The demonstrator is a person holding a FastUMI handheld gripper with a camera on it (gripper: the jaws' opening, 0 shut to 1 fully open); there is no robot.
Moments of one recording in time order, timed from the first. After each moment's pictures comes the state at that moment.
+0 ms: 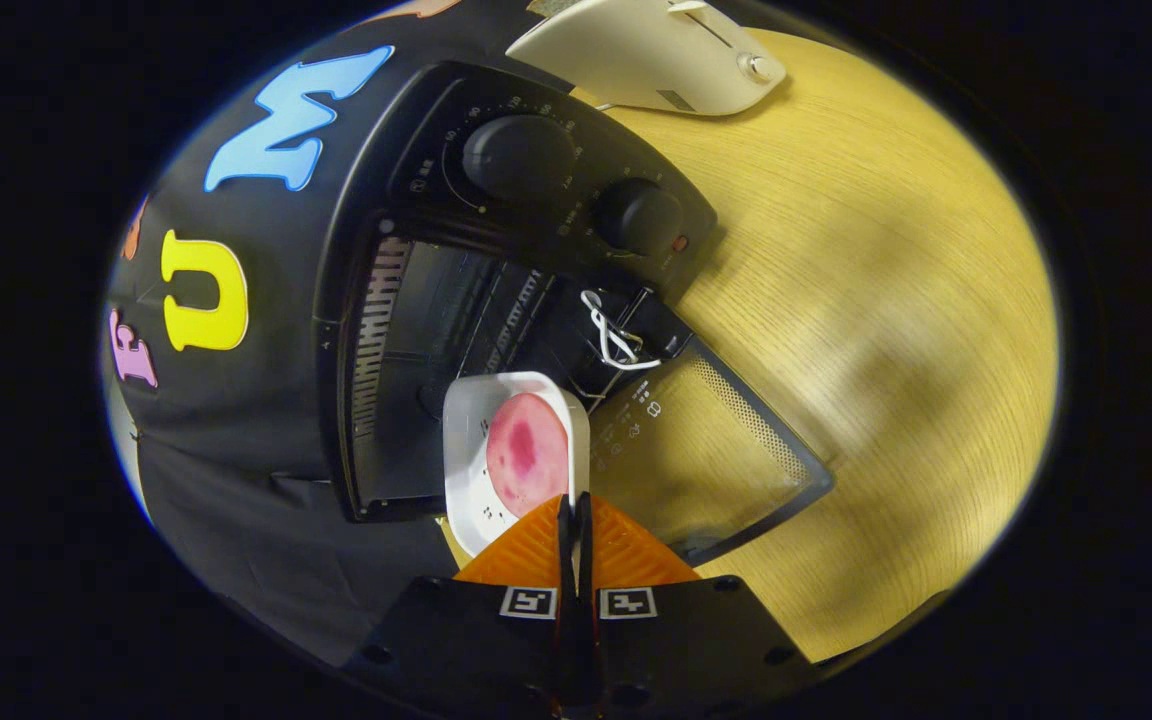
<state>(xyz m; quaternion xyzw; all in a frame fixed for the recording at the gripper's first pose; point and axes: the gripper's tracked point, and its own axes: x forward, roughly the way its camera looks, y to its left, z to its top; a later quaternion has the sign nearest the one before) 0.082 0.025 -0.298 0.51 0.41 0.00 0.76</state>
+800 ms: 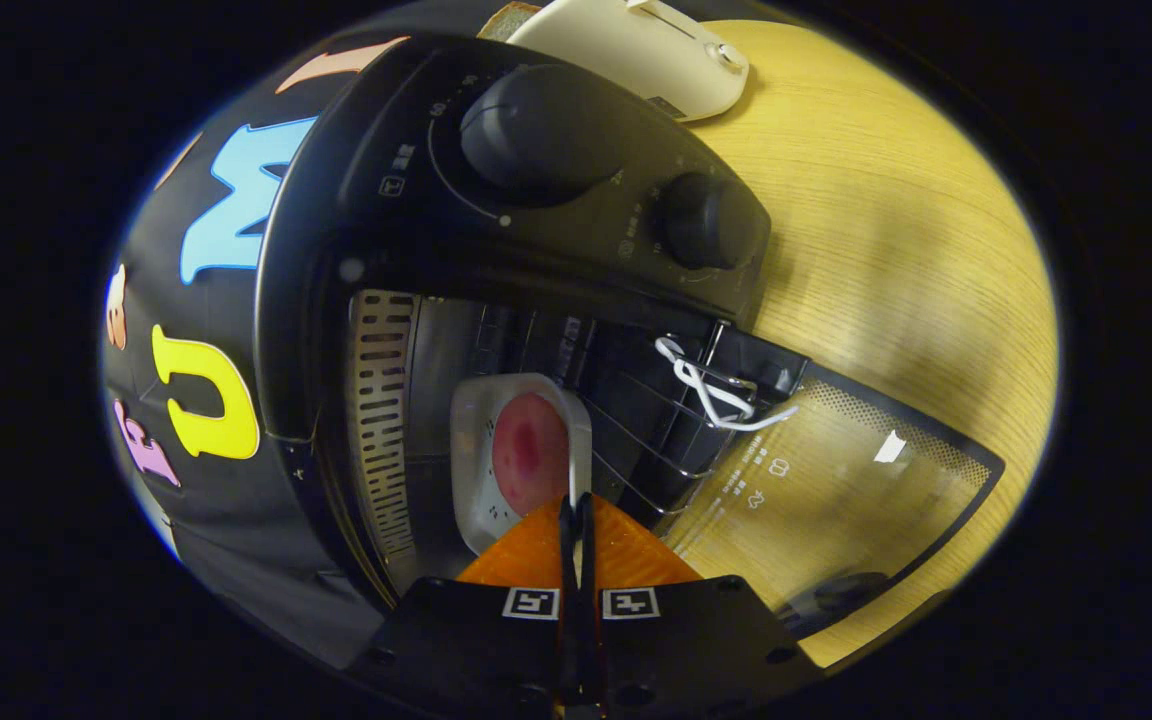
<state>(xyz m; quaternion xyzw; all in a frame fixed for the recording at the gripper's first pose) 0.164 0.039 -0.289 0.59 0.30 -0.07 0.75</state>
